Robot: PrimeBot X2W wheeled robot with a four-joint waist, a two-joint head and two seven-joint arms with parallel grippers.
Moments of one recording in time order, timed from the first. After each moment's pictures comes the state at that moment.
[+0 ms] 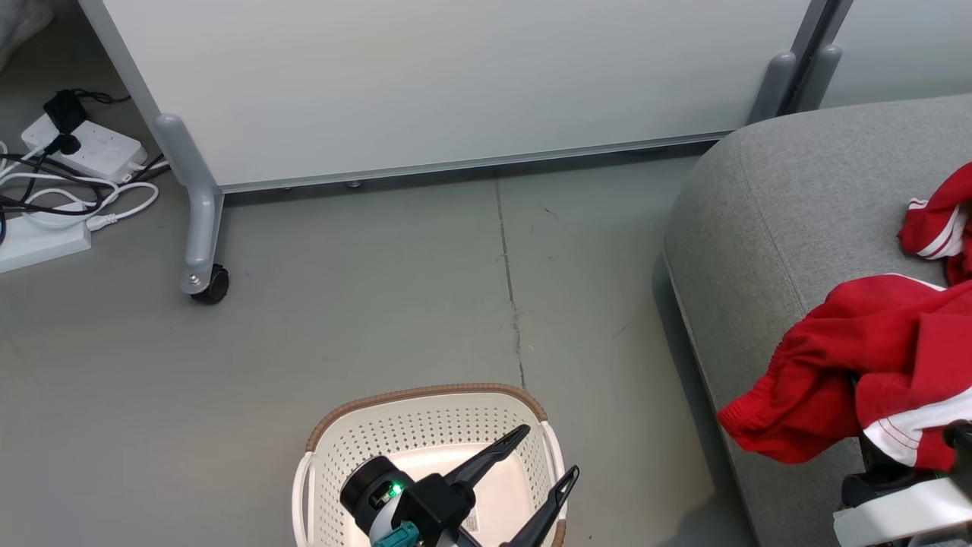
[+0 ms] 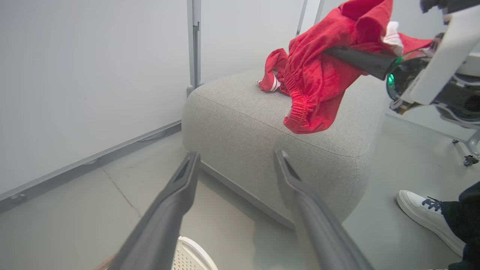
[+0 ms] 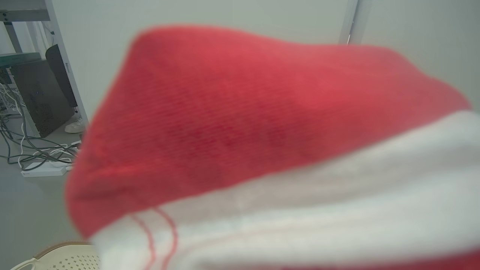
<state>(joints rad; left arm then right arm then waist) -0.17 0.13 -0.74 0.27 -0.32 -0.13 -0.26 0.01 -0.23 0.01 0.10 0.20 0.13 -0.26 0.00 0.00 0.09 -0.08</state>
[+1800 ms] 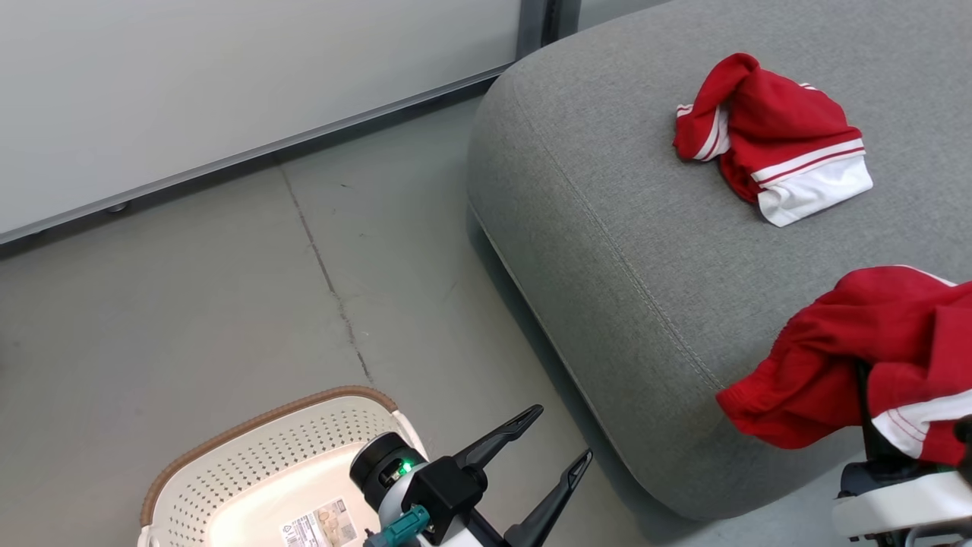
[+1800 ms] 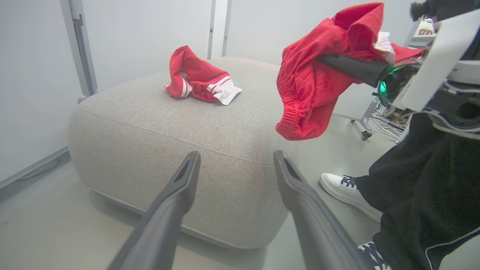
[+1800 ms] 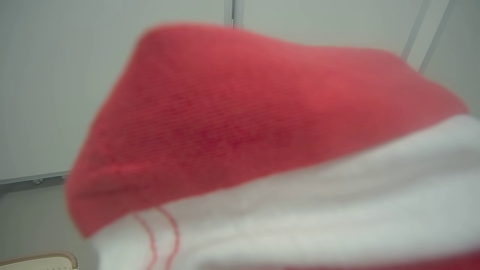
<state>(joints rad) -0.22 0.12 -0.76 0.25 -0.31 -0.13 -0.26 0.01 -0.17 -0.03 0.09 0.20 0.13 -0.26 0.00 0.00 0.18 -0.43</state>
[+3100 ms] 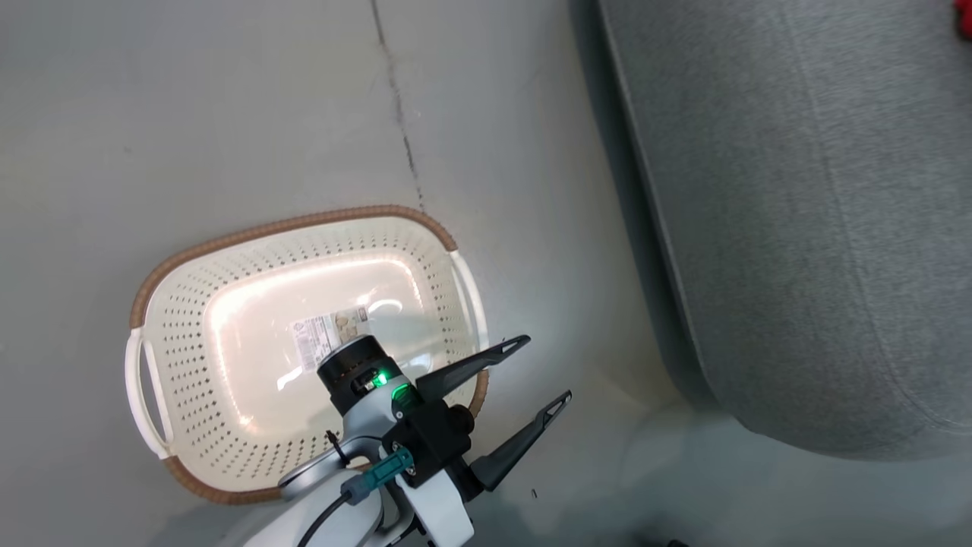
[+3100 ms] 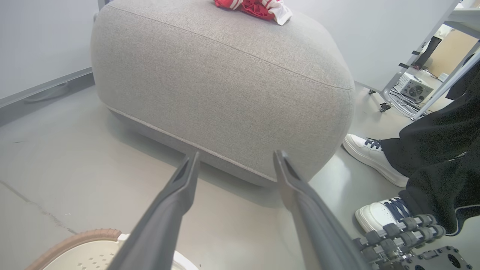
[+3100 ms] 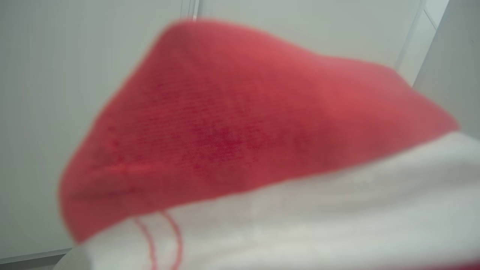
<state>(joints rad) -0.46 0.29 -0.90 0.21 -0.28 -0.13 -0.26 -0.85 -0.51 -0.27 0.49 0.30 0.13 -0.26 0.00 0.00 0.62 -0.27</state>
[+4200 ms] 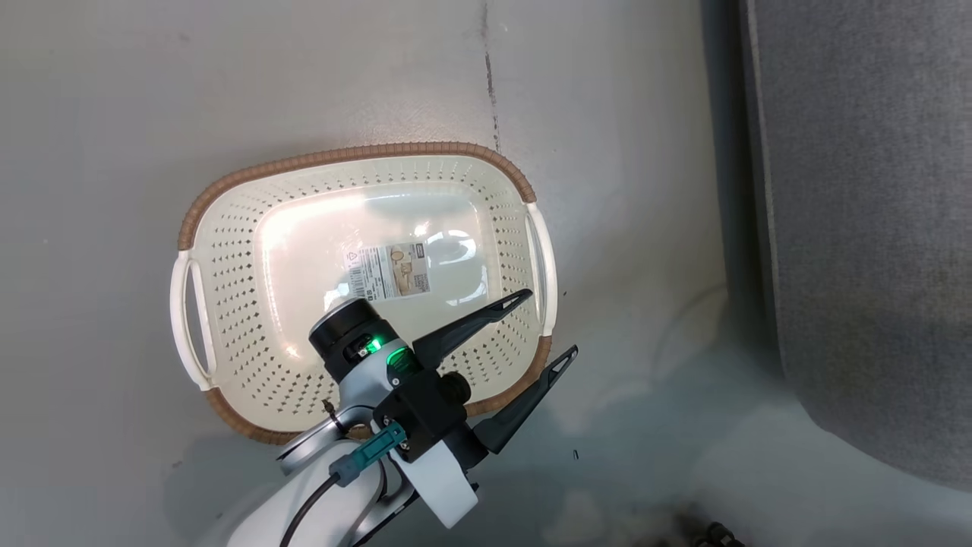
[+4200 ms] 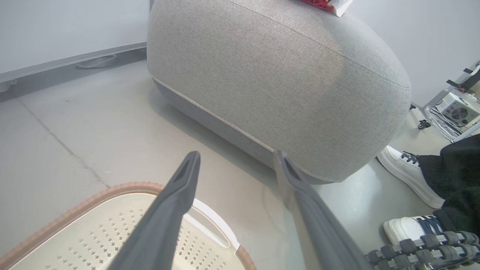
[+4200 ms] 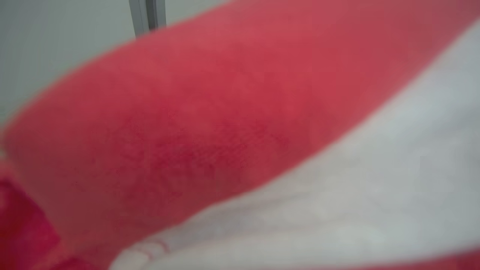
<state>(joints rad) -0.48 0.27 -0.82 0.15 -0.24 -0.13 -0.26 -1.22 -0.58 -0.17 1.24 0.27 0.13 -0.17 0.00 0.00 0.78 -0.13</state>
